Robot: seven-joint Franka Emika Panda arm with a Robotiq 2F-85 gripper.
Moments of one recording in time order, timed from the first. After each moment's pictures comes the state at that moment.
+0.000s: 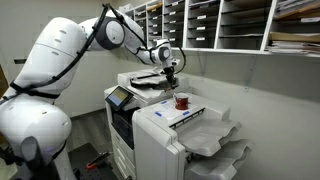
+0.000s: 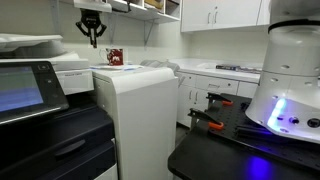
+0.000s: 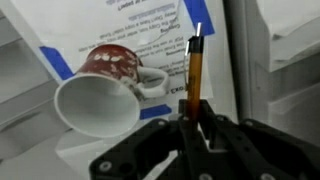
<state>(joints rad) 0.25 0.56 -0.13 -1.46 -0.12 2.25 0.67</state>
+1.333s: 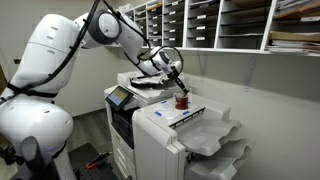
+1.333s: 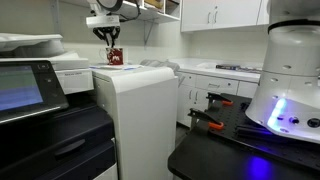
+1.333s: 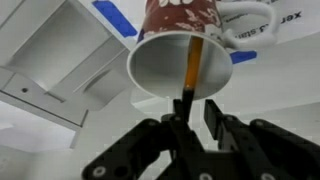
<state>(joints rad) 0.30 0.52 -0.24 -1.64 -0.67 2.40 1.26</state>
